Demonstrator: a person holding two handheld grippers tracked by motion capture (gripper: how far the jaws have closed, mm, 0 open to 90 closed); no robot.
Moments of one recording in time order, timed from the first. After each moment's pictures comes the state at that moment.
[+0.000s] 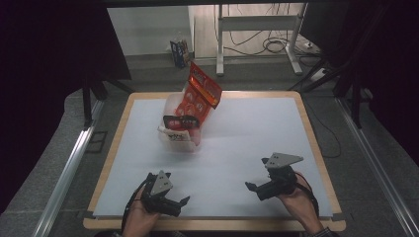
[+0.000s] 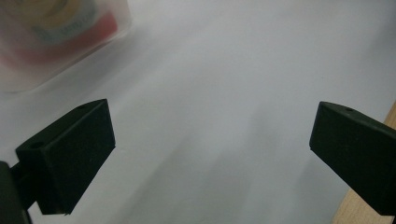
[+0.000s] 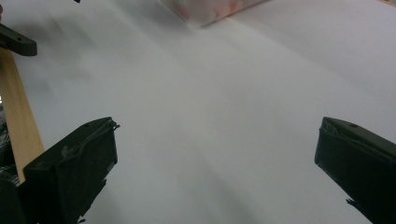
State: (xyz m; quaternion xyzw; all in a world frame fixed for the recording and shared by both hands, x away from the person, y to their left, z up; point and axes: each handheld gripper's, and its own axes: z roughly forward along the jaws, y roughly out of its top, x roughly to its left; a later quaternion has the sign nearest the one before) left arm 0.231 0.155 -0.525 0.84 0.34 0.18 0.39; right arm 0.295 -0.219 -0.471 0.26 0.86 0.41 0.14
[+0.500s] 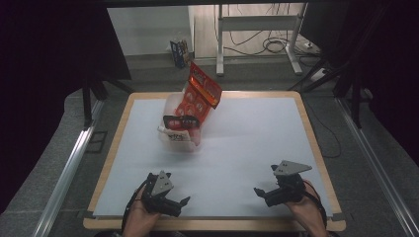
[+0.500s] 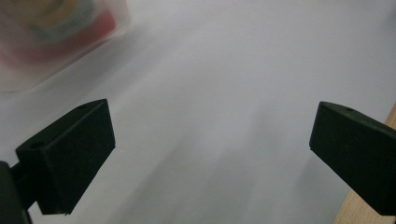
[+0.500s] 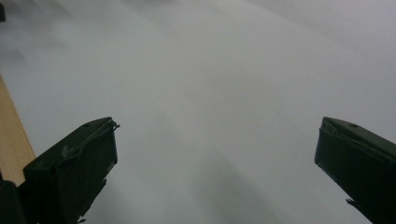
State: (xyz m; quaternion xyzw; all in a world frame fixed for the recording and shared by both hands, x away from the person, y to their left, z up) left arm 0.231 0.154 -0.525 0.84 0.33 0.18 0.39; right arm 0.284 -0.244 -0.491 0.29 0.86 0.39 0.15
